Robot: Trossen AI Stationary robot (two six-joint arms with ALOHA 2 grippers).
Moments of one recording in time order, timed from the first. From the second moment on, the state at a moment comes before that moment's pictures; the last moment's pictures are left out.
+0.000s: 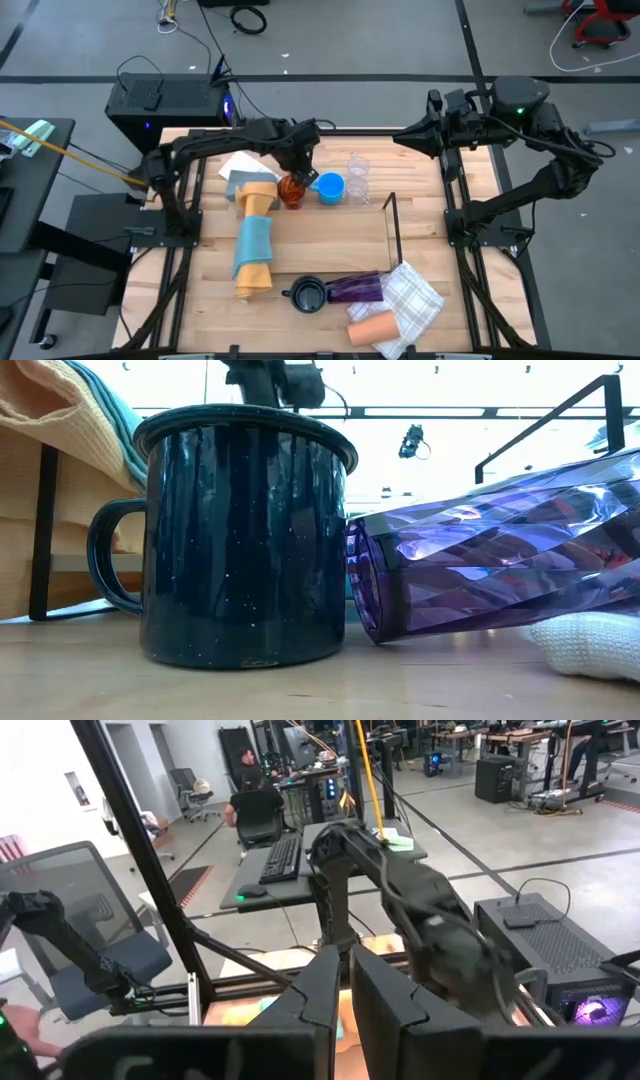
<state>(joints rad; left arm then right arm) 0.34 1.85 1.65 -1.07 -0.04 -0.36 -0.05 1.16 1.80 -0.77 -0.08 0.16</state>
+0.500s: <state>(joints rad) 0.31 1.92 1.65 -1.06 -0.03 -0.27 -0.05 1.18 1.80 -0.77 -0.08 0.18</state>
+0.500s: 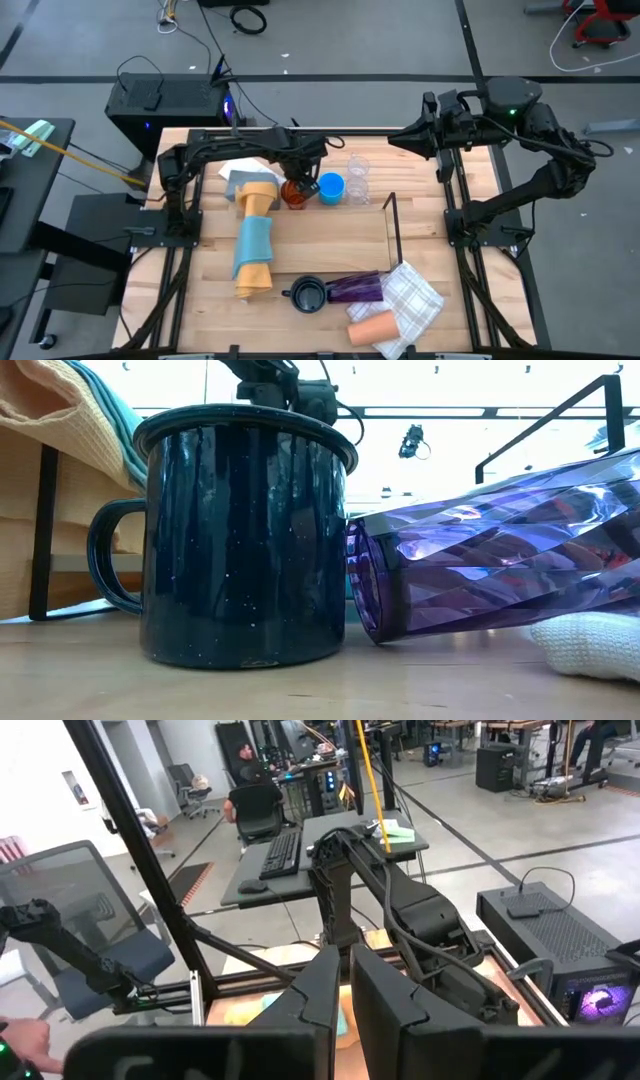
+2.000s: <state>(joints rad) 0.38 1.95 1.76 -1.10 -0.03 -0.25 -0.05 1.18 1.80 -0.77 -0.08 0.18</state>
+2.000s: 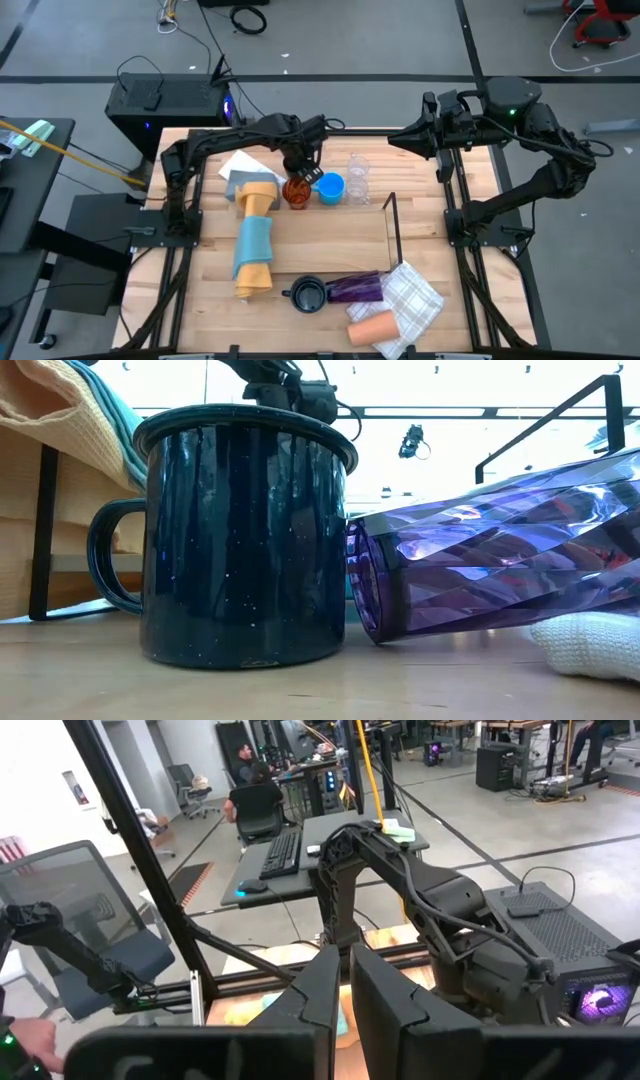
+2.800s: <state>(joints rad) 0.38 1.97 1.76 -1.07 -0.05 -0.24 -0.05 1.18 1.80 -0.77 -0.08 0.18</state>
